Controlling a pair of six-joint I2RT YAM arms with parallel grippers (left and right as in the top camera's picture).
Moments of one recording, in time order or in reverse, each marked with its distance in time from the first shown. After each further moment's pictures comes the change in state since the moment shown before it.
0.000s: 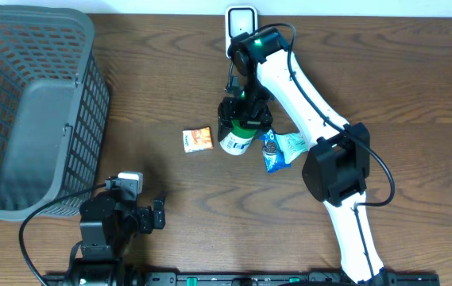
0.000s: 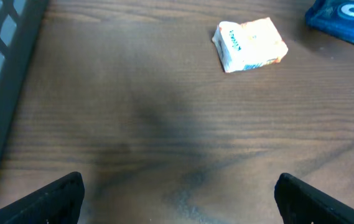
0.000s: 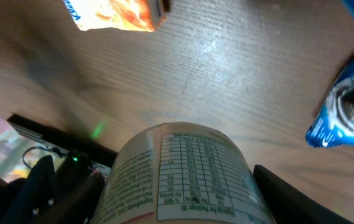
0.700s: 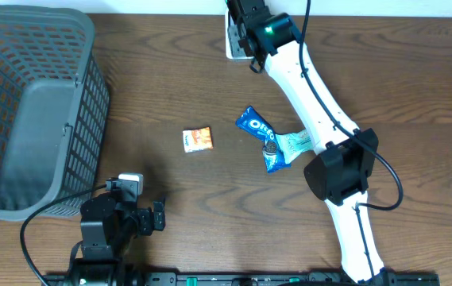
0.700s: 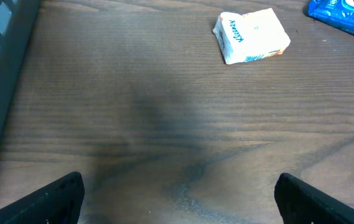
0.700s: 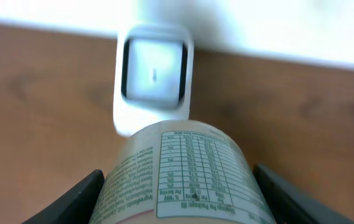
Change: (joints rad) left arm 0.000 0.000 0.000 -0.019 0.000 0.000; right arm -0.016 0.000 0.152 0.763 0.835 -0.059
